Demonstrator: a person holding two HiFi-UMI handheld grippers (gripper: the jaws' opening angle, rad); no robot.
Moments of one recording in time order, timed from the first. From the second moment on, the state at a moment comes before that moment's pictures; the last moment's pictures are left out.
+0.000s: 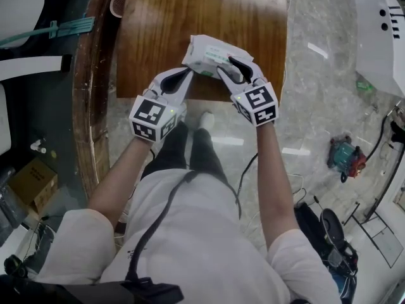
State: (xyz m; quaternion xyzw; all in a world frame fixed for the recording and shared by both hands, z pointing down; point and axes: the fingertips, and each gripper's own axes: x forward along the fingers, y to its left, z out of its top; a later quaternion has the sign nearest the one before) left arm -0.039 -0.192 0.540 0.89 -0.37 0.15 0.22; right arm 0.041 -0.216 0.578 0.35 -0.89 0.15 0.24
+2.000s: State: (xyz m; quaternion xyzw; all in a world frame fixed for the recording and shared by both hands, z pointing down) left arm -0.032 -0.162 0.530 0.90 -0.34 0.15 0.21; right arm 0.005 -0.196 0.613 0.34 -0.85 0.15 0.36
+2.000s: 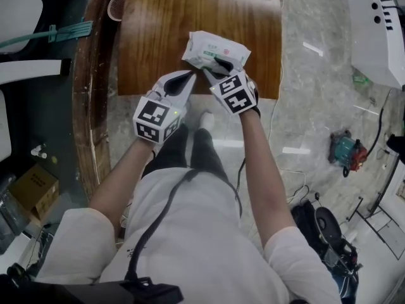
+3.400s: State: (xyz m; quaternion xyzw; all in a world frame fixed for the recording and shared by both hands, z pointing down) left arm -0.015 -0.128 0.378 0.93 -0.35 0.07 0.12; right arm 0.080 -0.090 0.386 0.49 -0.87 0.10 0.05
